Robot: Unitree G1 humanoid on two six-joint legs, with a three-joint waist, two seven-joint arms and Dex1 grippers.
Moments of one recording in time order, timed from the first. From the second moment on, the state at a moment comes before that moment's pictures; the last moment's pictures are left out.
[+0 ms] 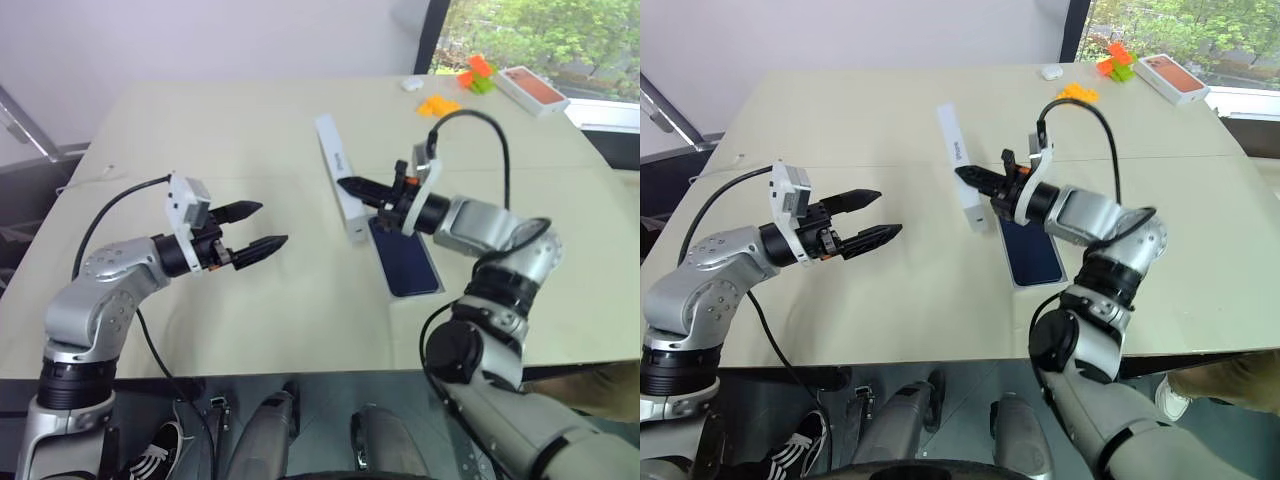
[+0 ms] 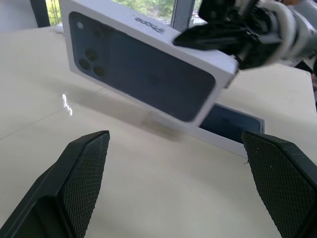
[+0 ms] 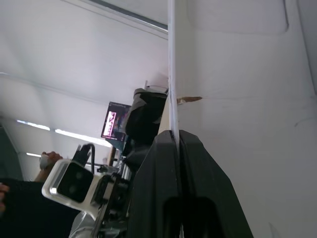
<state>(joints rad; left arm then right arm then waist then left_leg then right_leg) -0.35 0.62 0.14 -0.28 -0.66 0.62 -0.85 -0.80 -0.01 -0.69 0.13 1.61 1.49 -0.51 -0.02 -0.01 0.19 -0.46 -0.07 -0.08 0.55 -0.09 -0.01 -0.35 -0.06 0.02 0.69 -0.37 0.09</state>
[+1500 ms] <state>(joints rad) -0.43 0.26 -0.09 -0.04 -0.47 0.53 -0.72 -0.32 -0.33 -0.19 -0.15 1.95 1.13 -0.41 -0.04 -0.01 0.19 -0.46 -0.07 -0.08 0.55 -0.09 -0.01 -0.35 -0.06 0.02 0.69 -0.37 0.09</state>
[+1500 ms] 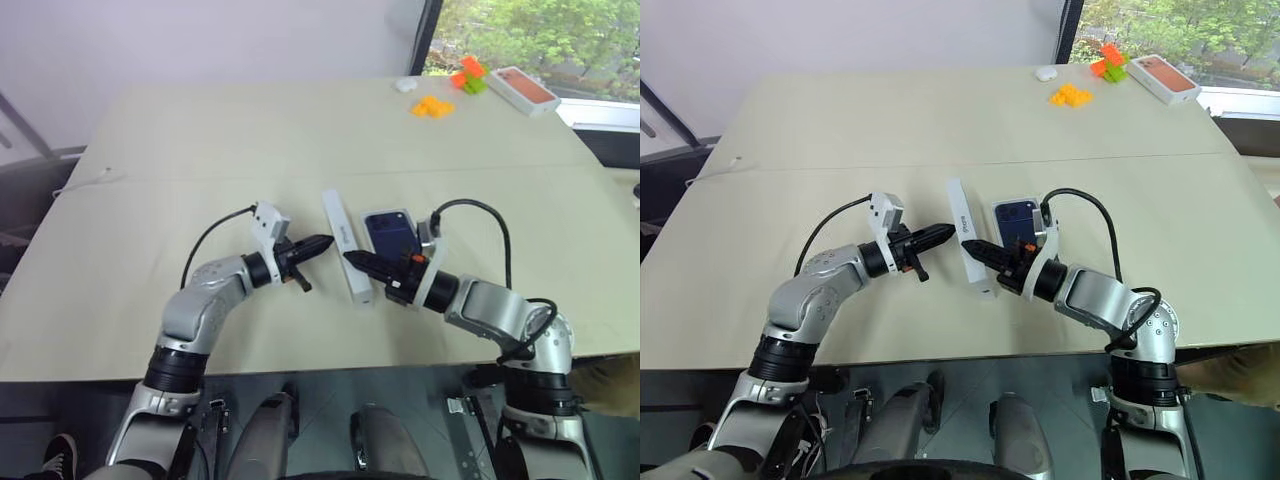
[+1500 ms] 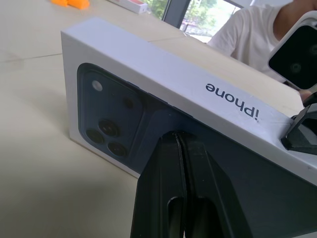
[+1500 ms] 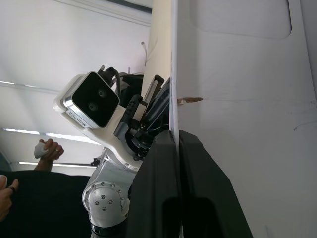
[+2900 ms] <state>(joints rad) -0.40 0.13 -0.17 -0.08 -0.45 0.56 -0.68 -0.70 -0.87 -0.01 0.16 0.96 1.09 0.61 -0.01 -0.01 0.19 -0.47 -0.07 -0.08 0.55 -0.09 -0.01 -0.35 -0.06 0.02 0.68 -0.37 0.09</state>
